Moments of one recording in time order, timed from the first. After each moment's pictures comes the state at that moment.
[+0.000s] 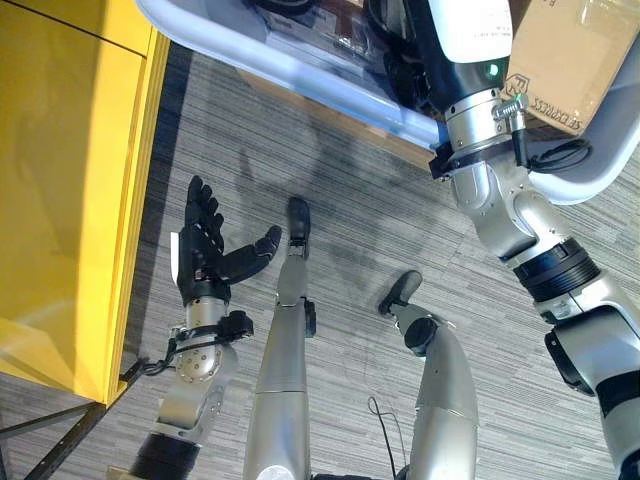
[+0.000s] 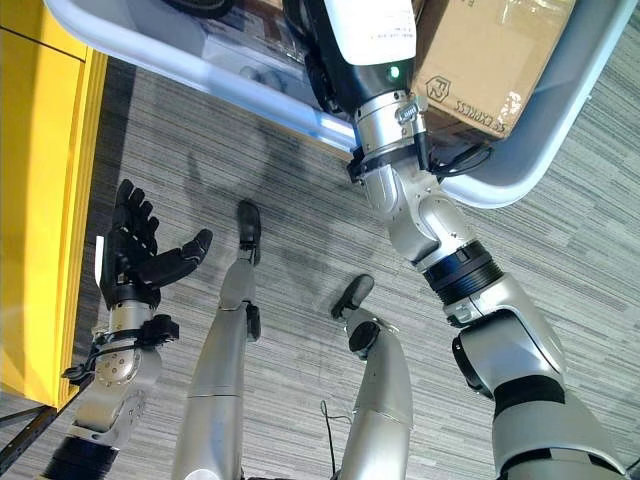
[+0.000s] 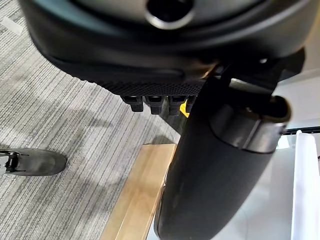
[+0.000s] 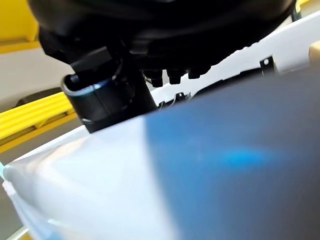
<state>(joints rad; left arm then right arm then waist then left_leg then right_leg) -0.09 0.45 -0.15 -0.05 -0.46 -0.29 0.43 -1.16 -0.58 0.54 0.37 -0.61 0.03 -0.55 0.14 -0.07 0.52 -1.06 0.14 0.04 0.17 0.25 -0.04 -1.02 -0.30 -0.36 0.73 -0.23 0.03</state>
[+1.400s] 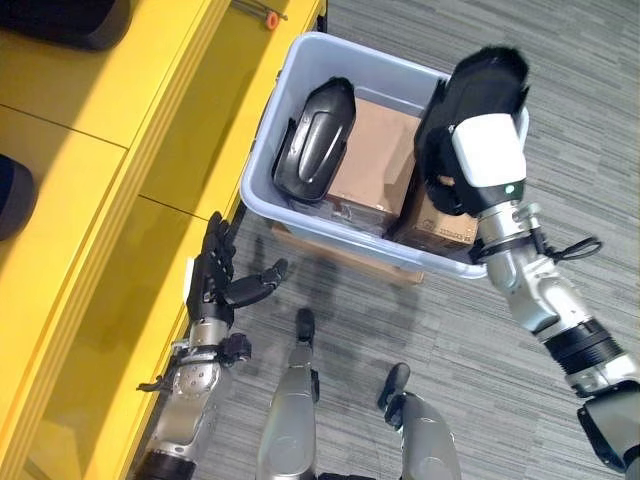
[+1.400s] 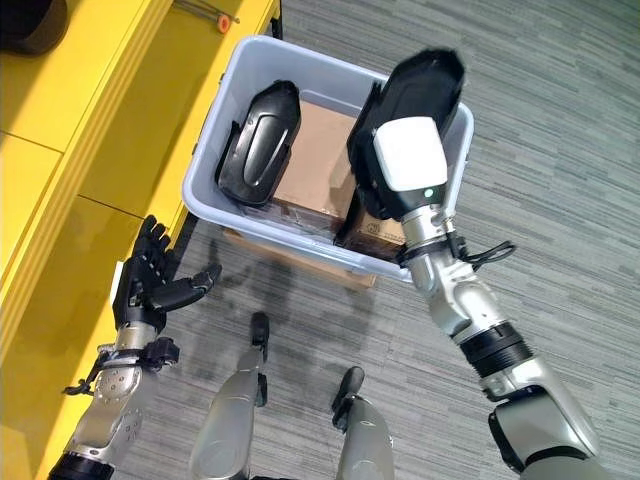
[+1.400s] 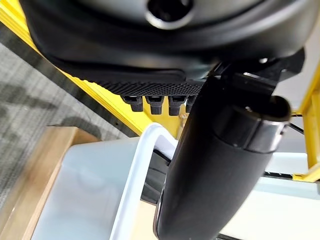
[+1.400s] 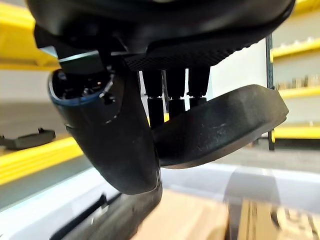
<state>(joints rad) -0.03 0.45 -0.14 0.03 -0.47 -0.26 0.29 -0.69 -0.72 0.40 0.18 -0.71 0.02 -0.42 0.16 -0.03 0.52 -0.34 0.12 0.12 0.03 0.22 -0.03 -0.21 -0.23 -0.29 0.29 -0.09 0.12</state>
